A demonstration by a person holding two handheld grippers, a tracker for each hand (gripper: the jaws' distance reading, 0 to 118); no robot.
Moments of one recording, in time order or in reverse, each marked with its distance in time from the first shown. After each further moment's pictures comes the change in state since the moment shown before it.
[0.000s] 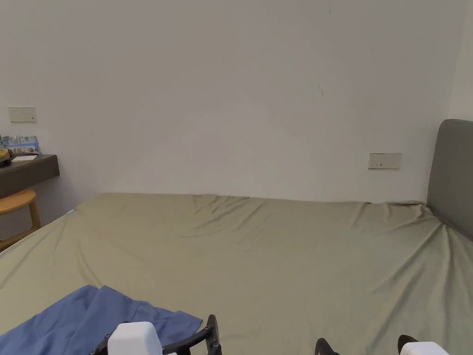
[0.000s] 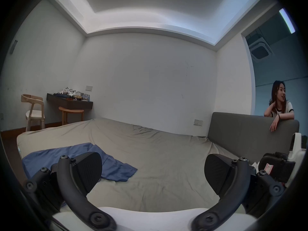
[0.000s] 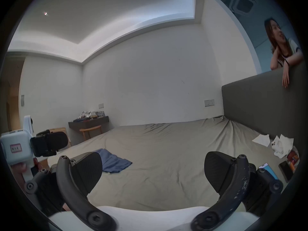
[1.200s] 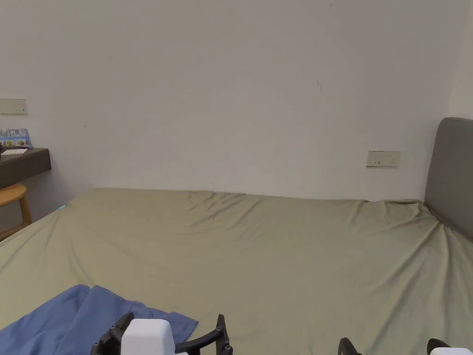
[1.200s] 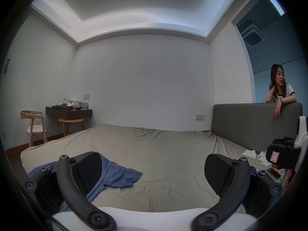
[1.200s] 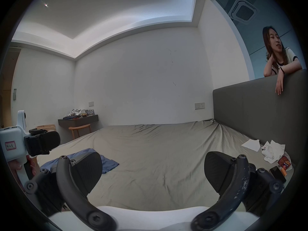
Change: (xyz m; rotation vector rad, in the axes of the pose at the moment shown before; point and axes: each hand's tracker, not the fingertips) left arm 0.011 0.001 -0.023 0.008 0.009 -0.096; right arm 0.001 0.010 -0.007 0.014 -0.100 0.013
